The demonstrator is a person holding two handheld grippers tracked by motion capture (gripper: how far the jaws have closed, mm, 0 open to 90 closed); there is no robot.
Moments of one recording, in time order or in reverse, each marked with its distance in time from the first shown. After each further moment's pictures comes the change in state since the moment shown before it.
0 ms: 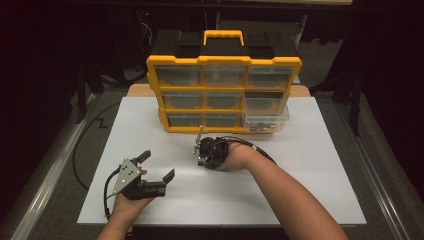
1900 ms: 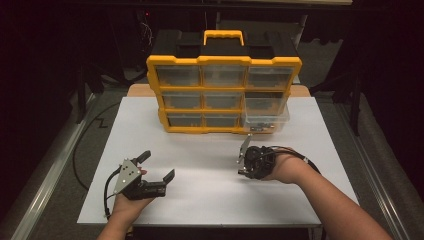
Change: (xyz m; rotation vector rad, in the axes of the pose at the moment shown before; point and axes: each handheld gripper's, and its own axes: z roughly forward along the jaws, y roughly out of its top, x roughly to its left) left arm 0.000 0.000 0.000 0.008 0.006 0.008; right arm 0.029 -0.113 -0.056 0.063 -0.032 0.075
